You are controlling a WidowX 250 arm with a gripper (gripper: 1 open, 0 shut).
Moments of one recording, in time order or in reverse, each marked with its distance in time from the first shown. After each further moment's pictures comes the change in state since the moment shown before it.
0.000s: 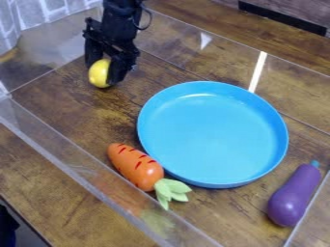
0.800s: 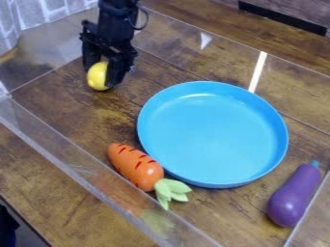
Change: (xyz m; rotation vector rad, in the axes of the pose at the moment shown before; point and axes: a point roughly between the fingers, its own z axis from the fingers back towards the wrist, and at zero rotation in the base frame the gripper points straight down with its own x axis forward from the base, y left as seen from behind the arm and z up) arm -0.009 -0.002 0.006 -0.034 -0.009 0.016
